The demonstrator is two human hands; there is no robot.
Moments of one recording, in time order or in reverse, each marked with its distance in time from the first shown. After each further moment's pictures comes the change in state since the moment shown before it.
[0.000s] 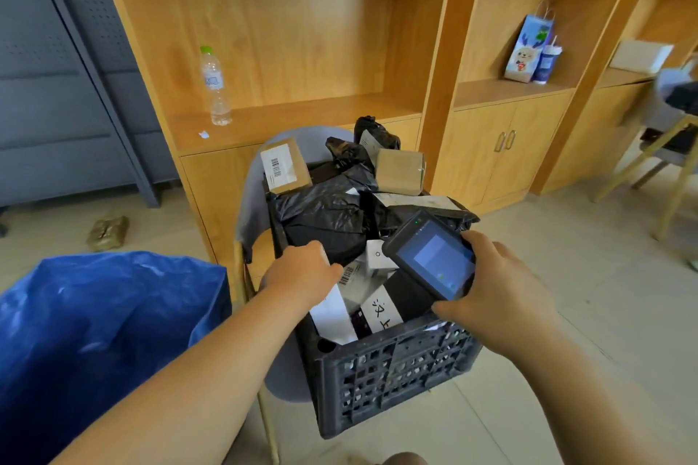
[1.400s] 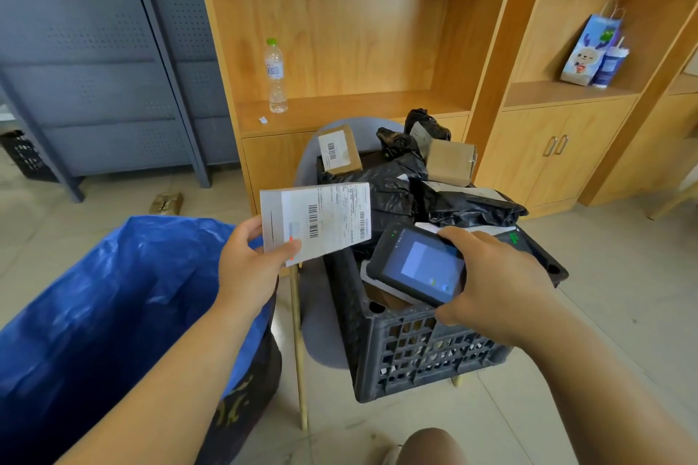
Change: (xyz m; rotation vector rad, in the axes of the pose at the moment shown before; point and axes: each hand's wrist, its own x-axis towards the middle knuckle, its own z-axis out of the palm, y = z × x) left_hand -0.085 -0.108 -0.033 -1.043 0.498 -0.054; right_hand -0.027 -0.056 -0.001 -0.175 -0.146 -0.319
